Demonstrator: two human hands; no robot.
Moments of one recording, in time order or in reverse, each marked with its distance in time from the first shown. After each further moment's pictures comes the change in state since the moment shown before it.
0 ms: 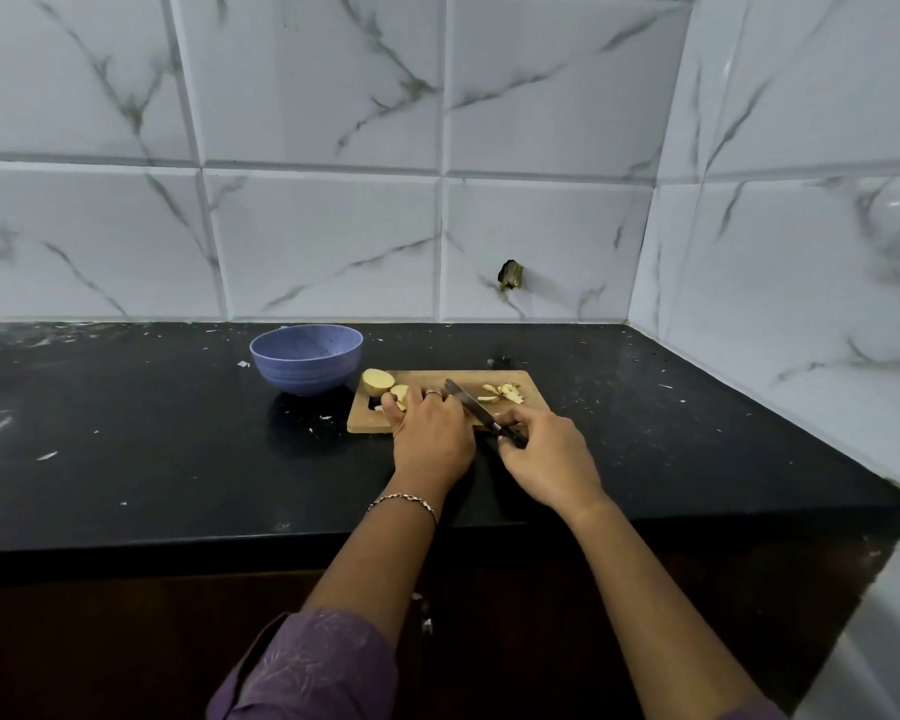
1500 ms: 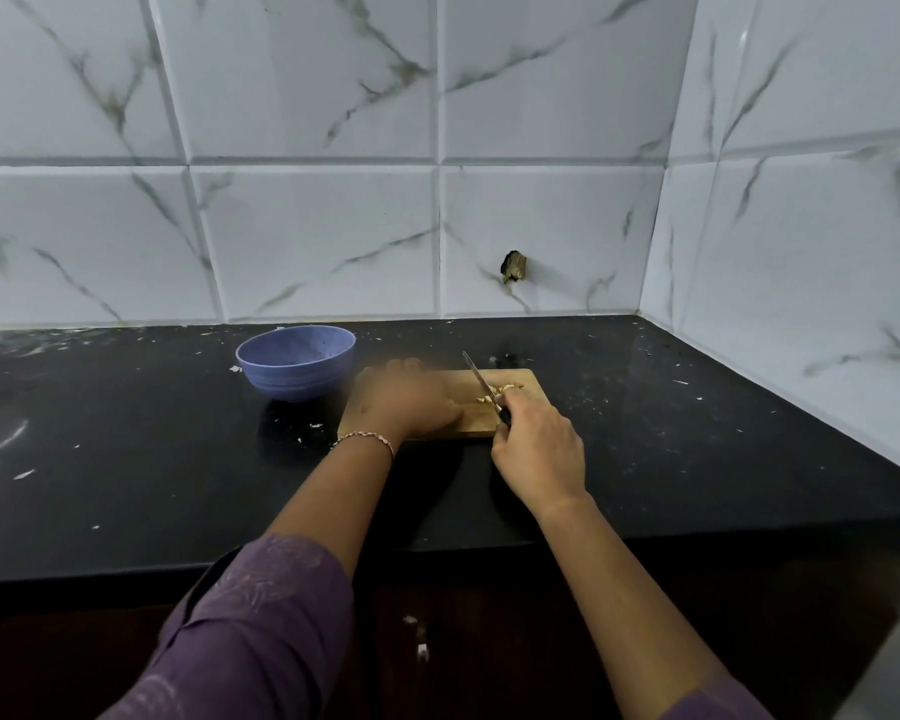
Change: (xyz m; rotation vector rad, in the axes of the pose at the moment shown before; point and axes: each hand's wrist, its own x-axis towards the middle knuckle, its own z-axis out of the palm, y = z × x) left_hand 0.065 -0.027 -0.010 0.046 -0.286 0.025; right_hand 0.030 0.003 0.028 -0.190 0.203 -0.068
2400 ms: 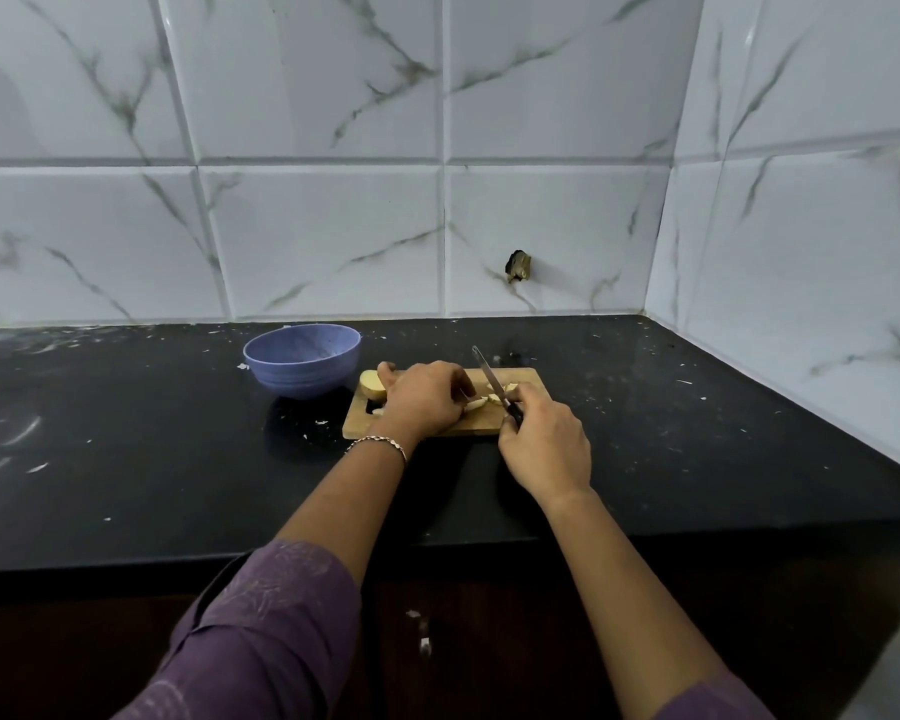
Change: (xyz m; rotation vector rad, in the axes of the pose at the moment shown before) left_hand -0.008 0.009 0.000 -0.165 0.159 0.077; right_hand -0.002 -0.003 -0.014 0.117 -0.028 0.077
